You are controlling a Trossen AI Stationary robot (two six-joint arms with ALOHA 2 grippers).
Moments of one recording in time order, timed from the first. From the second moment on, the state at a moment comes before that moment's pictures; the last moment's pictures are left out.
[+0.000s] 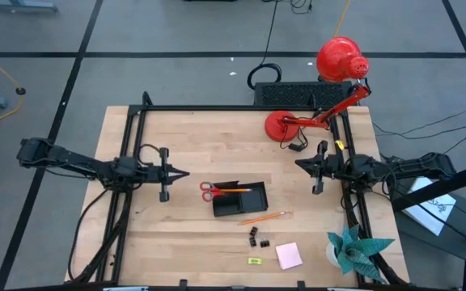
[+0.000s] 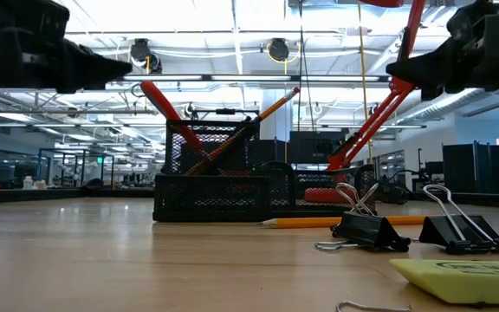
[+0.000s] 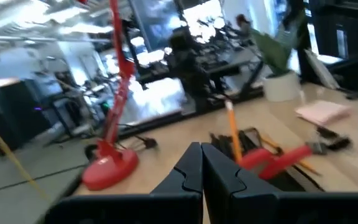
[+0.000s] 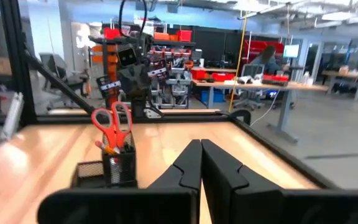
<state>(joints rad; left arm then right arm) -0.12 0.71 0.01 0.75 -0.10 0.32 0.07 0.29 0.02 0.36 0.26 -0.07</state>
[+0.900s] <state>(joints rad) -0.11 0.73 0.01 0.63 -0.33 0.28 0.06 0.29 0.02 0.48 0.31 -0.19</state>
